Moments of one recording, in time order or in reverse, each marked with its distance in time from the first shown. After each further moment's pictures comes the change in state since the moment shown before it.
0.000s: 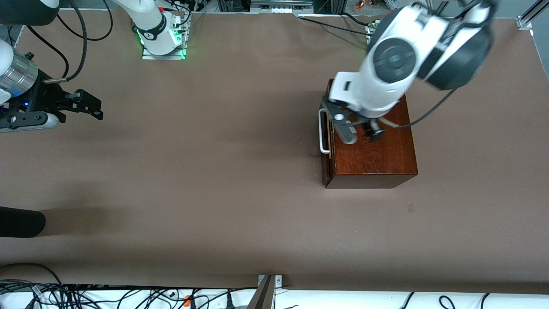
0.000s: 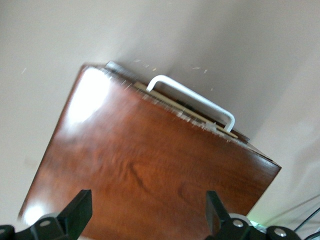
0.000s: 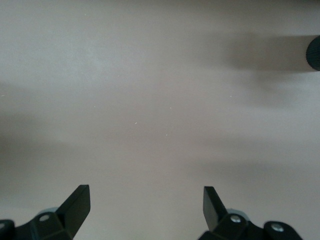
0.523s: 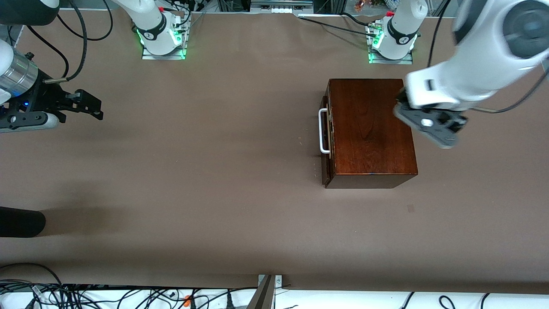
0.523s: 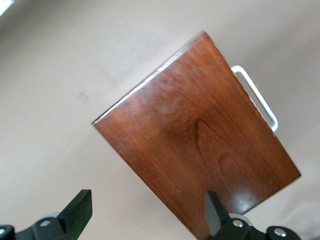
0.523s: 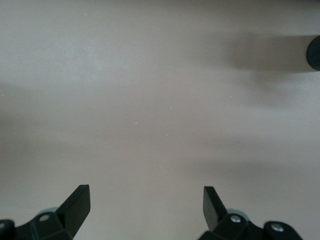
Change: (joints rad) left arm 0.098 -0.096 0.144 0.036 -0.063 -0.024 -0.177; right arm 0.000 0.000 0.000 0.000 0.000 0.000 0.000
